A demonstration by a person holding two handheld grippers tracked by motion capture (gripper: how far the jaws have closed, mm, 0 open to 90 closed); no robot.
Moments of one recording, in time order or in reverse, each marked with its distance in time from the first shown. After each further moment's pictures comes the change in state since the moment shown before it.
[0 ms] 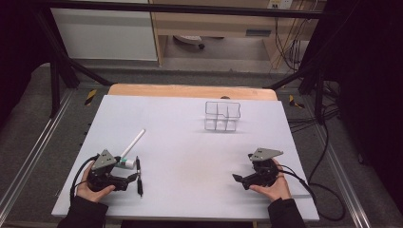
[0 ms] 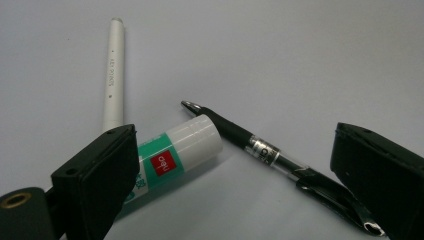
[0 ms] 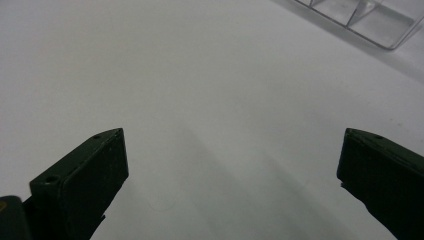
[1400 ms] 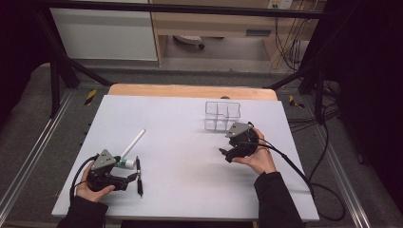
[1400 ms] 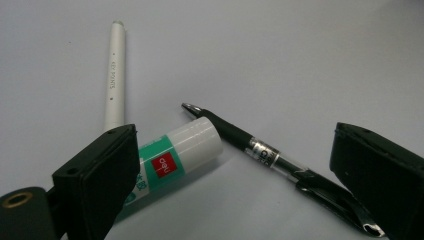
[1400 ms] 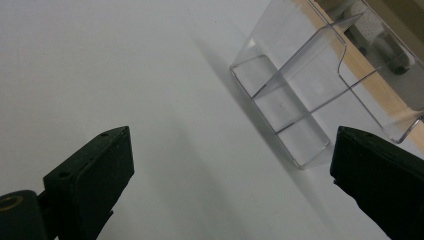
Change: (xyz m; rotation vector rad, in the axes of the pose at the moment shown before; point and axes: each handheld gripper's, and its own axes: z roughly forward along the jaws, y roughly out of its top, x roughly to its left) left arm 0.000 0.001 -0.001 -0.005 0.000 0.004; right arm -0.009 0.095 0.039 0.098 -0.184 -0.306
